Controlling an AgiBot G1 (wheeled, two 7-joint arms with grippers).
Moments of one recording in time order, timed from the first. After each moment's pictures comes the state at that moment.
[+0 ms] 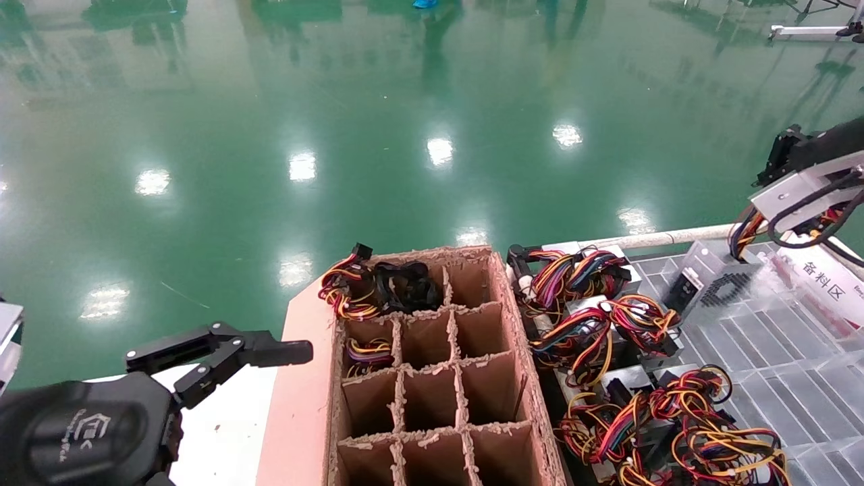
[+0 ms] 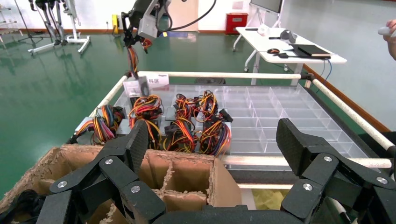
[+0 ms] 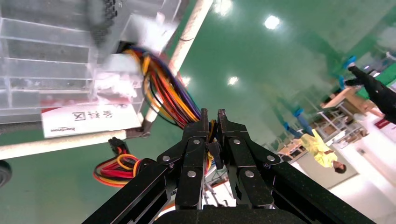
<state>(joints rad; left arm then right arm) -1.09 0.59 0.32 -1.28 0.70 1.48 -0.16 2.22 -1.13 -1.10 -0.01 -1.89 -0.95 -1.09</state>
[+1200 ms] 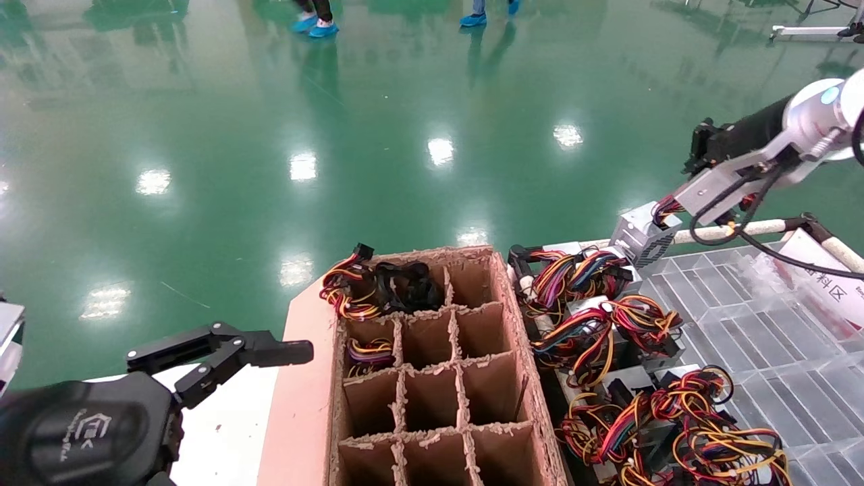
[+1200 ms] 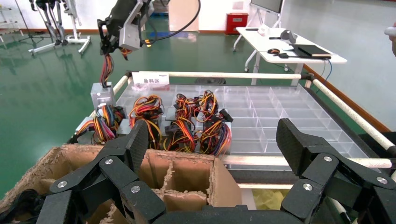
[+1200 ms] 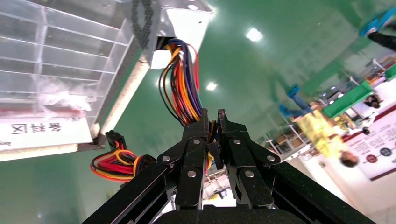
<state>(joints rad) -1.09 0.59 0.33 -1.28 0.70 1.48 -0.16 2.19 -1.23 -1.11 -0.01 -1.91 -0.90 -1.10</state>
